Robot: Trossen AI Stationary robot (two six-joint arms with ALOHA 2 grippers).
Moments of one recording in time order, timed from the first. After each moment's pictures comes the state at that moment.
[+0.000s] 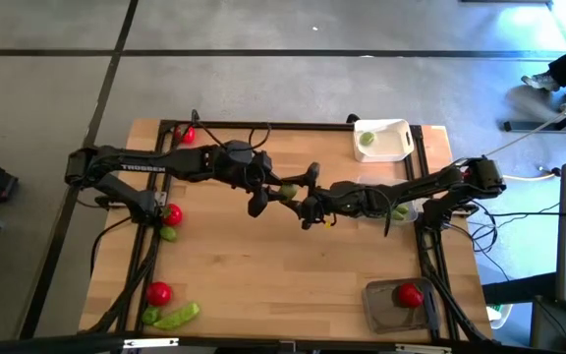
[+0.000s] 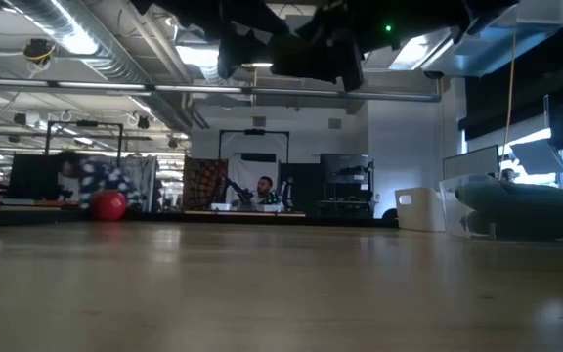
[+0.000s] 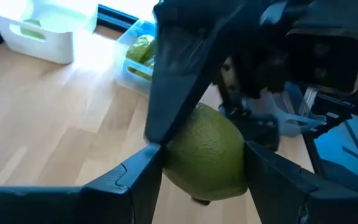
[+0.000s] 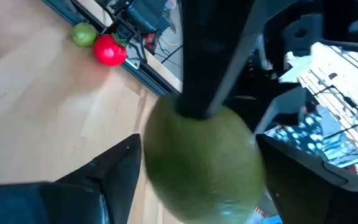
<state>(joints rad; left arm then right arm) 0.14 1.40 1.07 -0.17 0.17 -0.28 0.11 1.56 0.90 0.49 0.38 -0.79</state>
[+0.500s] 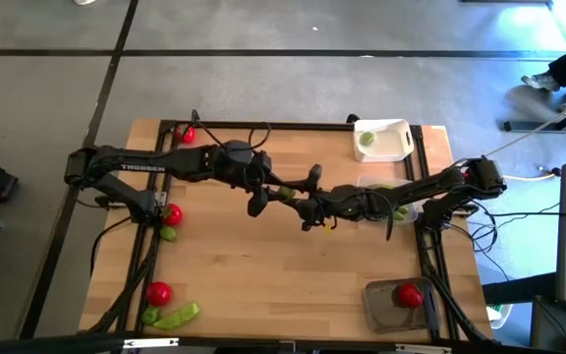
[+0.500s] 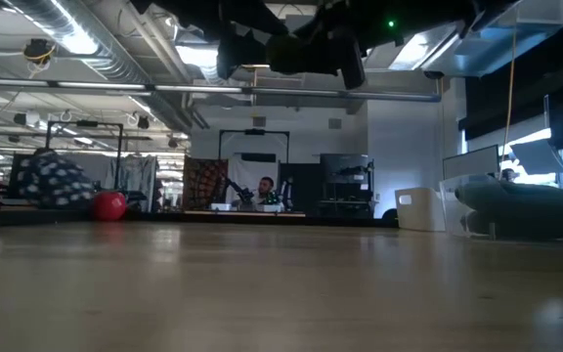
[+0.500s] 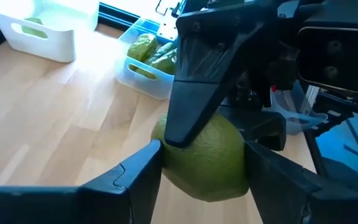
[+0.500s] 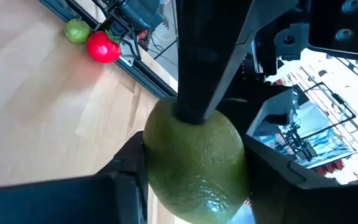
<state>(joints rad) 0.13 1.39 1.07 -0.18 0.16 -0.27 0.14 1.56 0.91 0.50 0.44 -0.81</state>
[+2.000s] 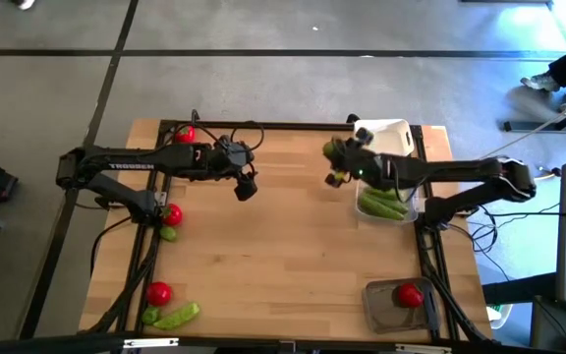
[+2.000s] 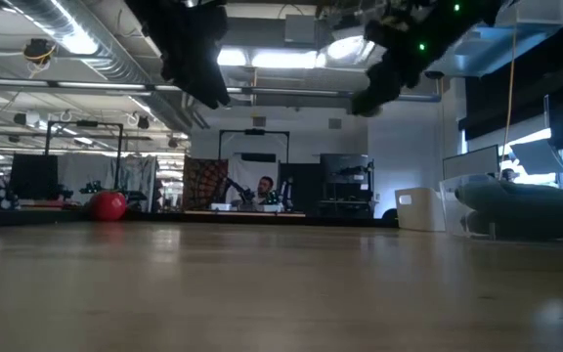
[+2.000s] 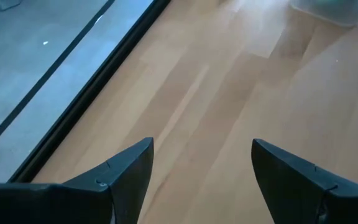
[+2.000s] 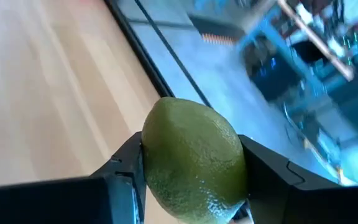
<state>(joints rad) 0.16 1.31 1.07 -0.61 -0.38 -0.20 -0.14 1.27 0.91 -0.23 0.68 -0.17</state>
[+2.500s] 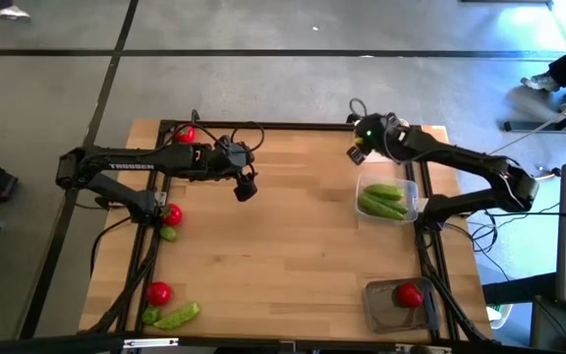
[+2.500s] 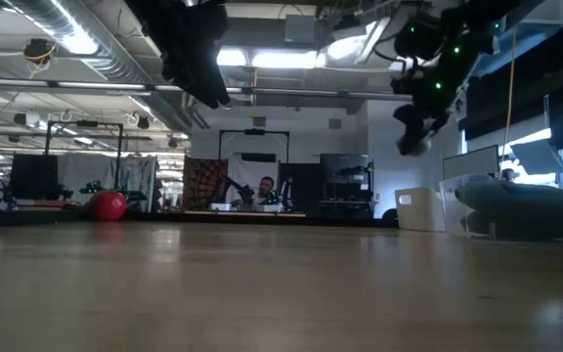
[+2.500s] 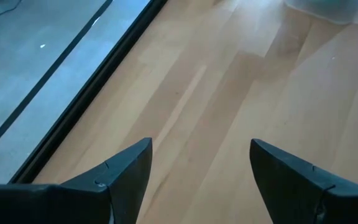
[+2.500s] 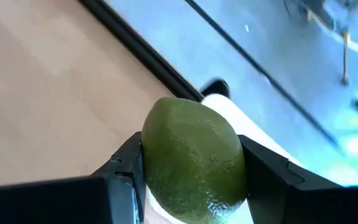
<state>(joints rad) 0.15 1.31 1.07 -0.61 -0.38 -0.18 -0.58 1.24 0.91 -0.54 0.47 0.01</state>
